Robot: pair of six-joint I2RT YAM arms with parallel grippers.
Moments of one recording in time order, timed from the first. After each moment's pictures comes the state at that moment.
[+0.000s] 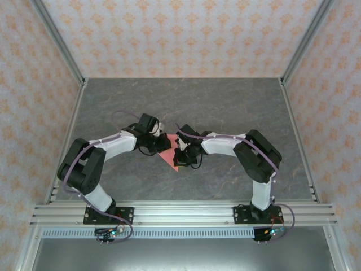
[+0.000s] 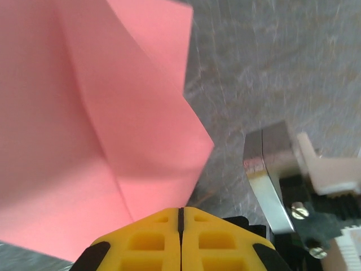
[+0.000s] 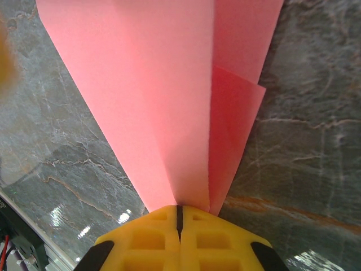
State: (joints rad) left arm -0.41 1.65 0.88 -0.28 0.51 -0.76; right arm 0.80 1.89 1.09 -0.42 -0.46 0.69
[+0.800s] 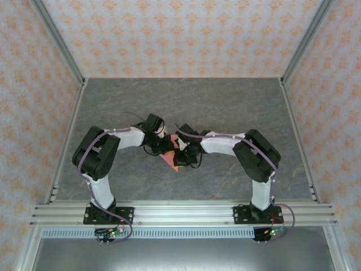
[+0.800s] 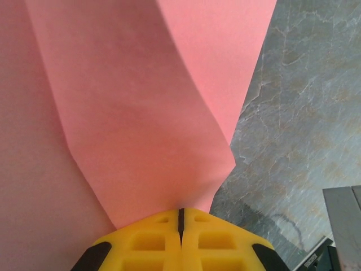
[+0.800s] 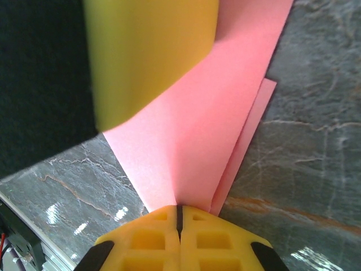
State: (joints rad) left arm -0.40 1.84 0.98 -0.30 0.54 -0.75; right arm 0.80 1.90 1.12 -0.46 -0.46 0.67
